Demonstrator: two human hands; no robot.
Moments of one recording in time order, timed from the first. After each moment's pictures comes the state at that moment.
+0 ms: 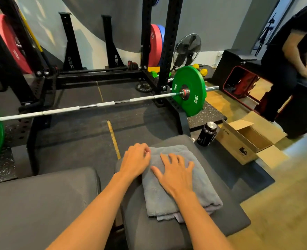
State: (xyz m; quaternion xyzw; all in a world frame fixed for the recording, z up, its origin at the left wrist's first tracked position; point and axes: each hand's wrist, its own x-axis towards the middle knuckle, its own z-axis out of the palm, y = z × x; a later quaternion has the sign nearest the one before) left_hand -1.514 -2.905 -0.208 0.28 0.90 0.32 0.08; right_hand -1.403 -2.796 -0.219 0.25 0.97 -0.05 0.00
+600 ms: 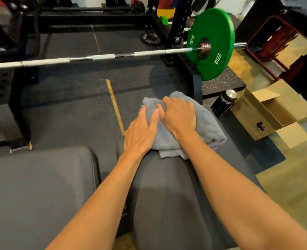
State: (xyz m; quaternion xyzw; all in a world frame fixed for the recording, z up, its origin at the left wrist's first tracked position) left_hand -1.557 -2.886 -0.268 0.12 0.88 0.45 0.12; right_hand -1.544 -2.755 -0.248 0.18 0.98 0.02 -0.13
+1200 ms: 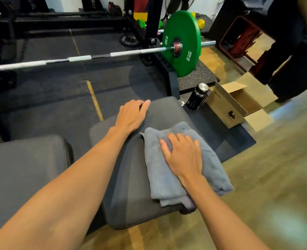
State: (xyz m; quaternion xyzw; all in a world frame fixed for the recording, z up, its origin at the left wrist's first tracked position) left_hand -1.538 -2.832 -0.242 0.29 0.89 0.35 0.08; right_hand -1.339 -2.754 -0.237 0.23 0.96 -0.04 -0.16
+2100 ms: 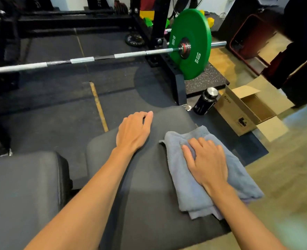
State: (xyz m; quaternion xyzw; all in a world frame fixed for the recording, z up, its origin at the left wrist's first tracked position) left_hand -1.540 -2.827 -0.260 0.25 0.89 0.38 0.05; right_hand -1.356 -2.688 -0.243 0.21 0.96 -0.05 -0.16
